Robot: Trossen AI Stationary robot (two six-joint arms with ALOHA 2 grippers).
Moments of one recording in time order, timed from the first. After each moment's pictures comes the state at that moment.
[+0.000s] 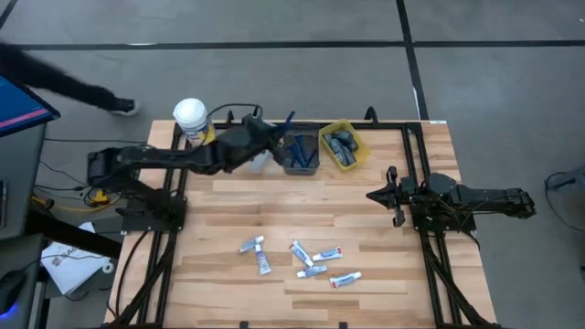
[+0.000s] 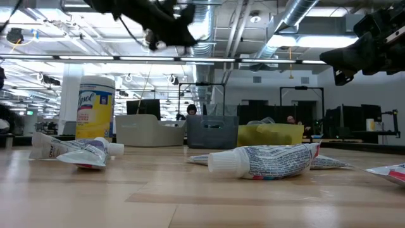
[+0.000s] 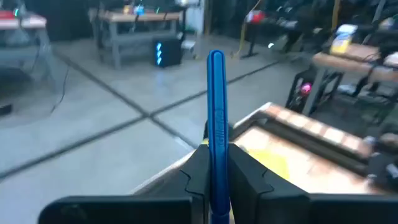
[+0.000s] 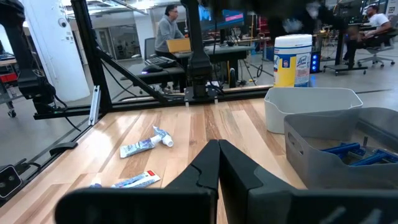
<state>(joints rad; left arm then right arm) 0.24 1.41 0.94 0.30 -0.50 -0.17 -0.02 0.03 0.01 0.01 0.00 0.10</state>
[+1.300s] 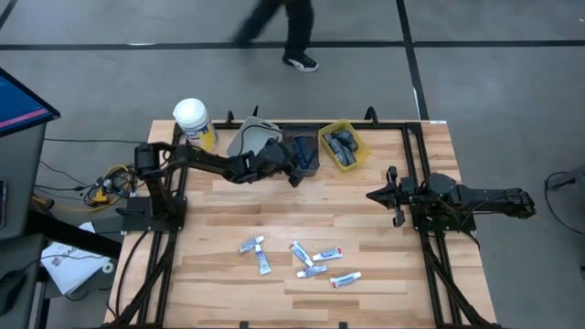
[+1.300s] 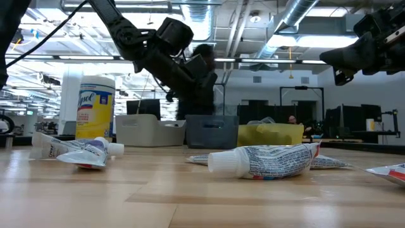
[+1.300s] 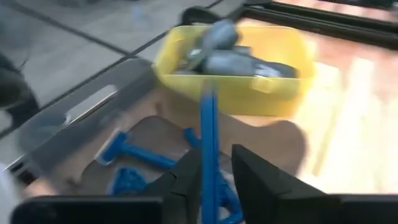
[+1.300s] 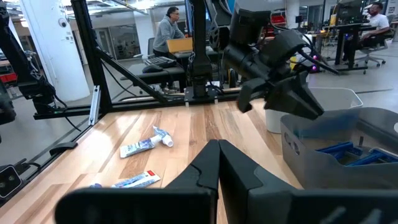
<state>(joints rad) 0.25 1.82 0.94 0.40 -0.38 -0.14 -0.02 0.03 0.01 0.01 0.00 0.10</state>
